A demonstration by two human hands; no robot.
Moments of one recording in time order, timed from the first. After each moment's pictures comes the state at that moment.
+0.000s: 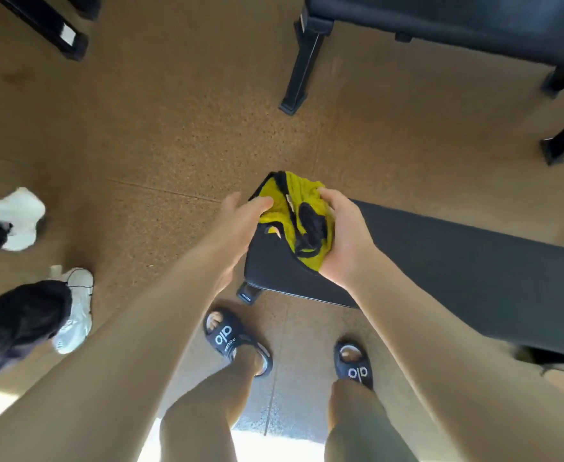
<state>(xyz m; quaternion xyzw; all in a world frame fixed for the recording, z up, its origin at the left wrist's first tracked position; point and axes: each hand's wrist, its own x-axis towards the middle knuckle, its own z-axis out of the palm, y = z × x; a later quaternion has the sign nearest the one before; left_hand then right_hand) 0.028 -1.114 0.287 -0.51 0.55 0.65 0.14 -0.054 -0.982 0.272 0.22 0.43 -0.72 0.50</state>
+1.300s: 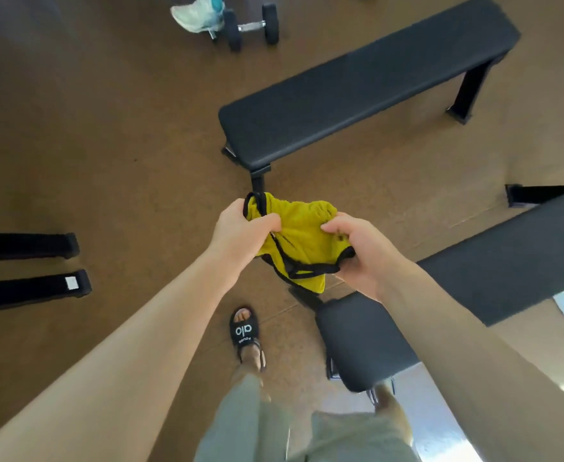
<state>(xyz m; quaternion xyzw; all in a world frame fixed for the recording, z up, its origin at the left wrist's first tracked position) -0.308 -1.334 0.500 -0.26 0.76 0.53 0.28 -0.281 -1.145 0.478 0.33 0.46 -0.76 0.32</state>
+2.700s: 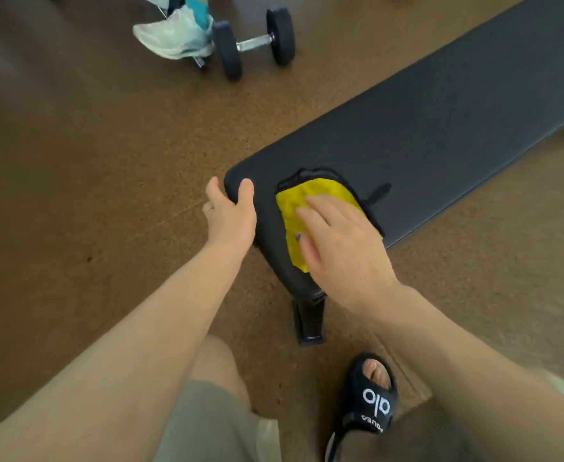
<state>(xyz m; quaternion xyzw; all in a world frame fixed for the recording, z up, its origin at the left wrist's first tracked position) -0.753 -1.451 0.039 -0.26 0.80 0.52 0.15 -0.676 -1.295 0.045 -0.08 0.98 -0.16 0.00</state>
